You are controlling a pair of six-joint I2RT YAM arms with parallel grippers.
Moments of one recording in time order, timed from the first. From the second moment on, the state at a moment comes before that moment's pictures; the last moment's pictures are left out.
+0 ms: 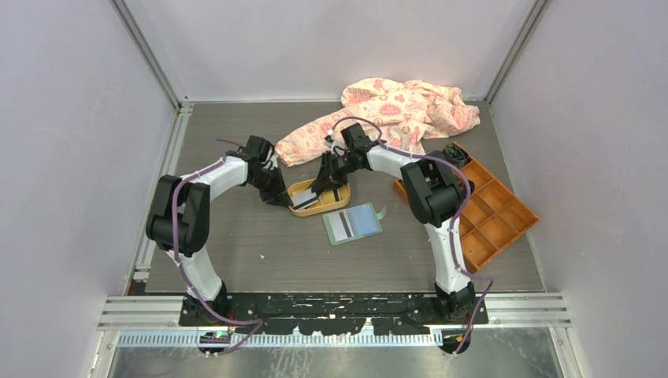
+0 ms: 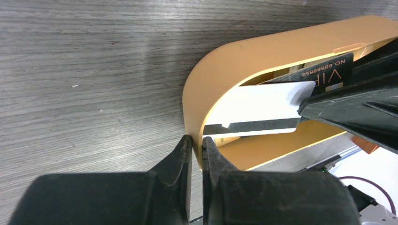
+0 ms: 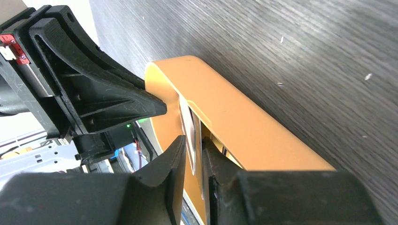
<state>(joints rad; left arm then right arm) -0.28 1.79 1.15 -0.58 0.38 -0.56 0.51 2.22 1.57 -0.32 -0.83 0.56</state>
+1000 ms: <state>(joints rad) -0.27 1.79 1.15 -0.58 0.39 -0.56 0.46 2.16 1.56 -0.37 -0.77 0.50</state>
